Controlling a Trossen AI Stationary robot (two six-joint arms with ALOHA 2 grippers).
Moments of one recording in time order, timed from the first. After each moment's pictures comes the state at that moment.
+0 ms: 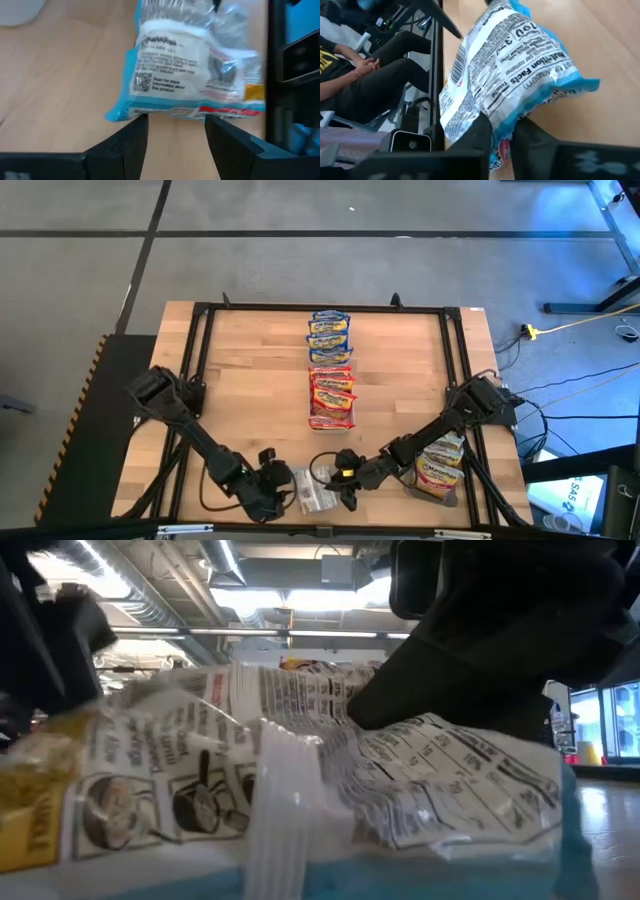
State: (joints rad) left arm -0.78 1.87 1.10 -0.21 -0.50 -0.96; right arm 0.59 2.03 0.99 0.54 0.20 0.94
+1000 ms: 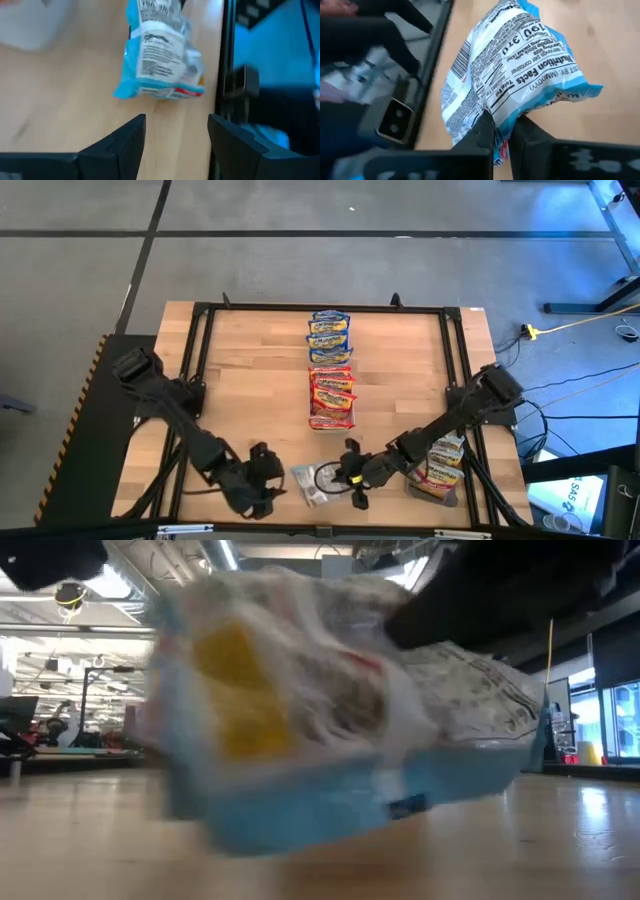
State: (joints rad) left arm -0.79 1.65 1.10 -0.32 -0.45 -0.98; right arm 0.59 1.88 0.99 0.32 0.24 0.52
